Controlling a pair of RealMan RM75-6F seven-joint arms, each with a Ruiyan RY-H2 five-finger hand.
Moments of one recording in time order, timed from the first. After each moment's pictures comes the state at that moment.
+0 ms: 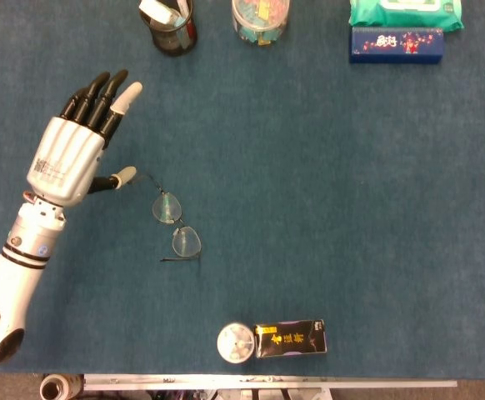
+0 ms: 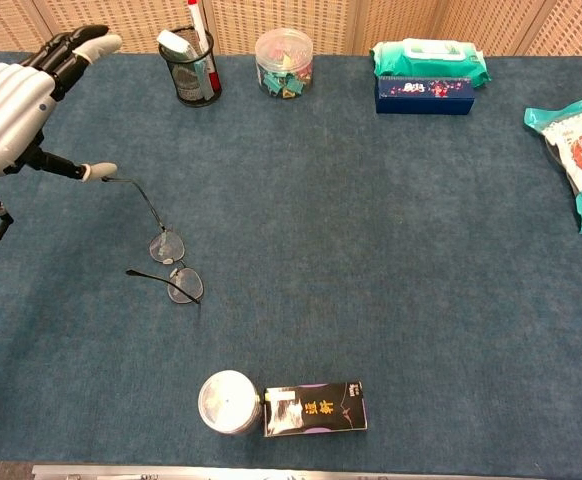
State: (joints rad) left arm -0.47 -1.53 -0.08 -1.25 1.62 1.42 -0.02; right arm 0.07 -1.14 0.10 -1.54 -1.63 1.68 0.14
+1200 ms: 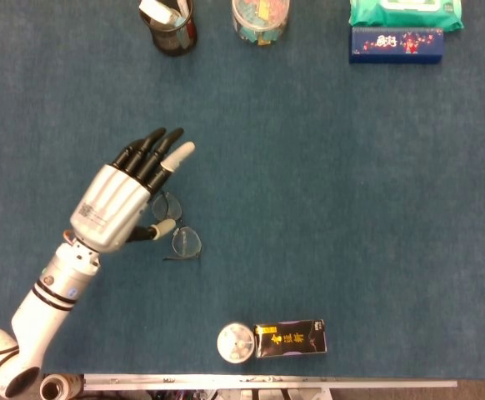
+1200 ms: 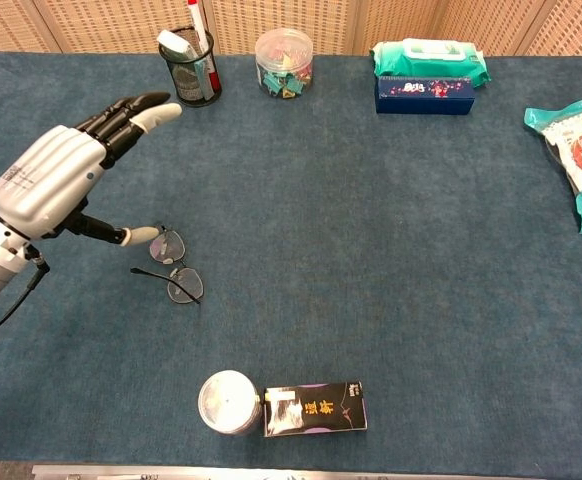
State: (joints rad) left arm -0.43 -1.58 0.03 -1.35 1.75 1.44 0.02; right arm 0.06 -1.14 0.10 -1.54 -1.64 1.69 0.14
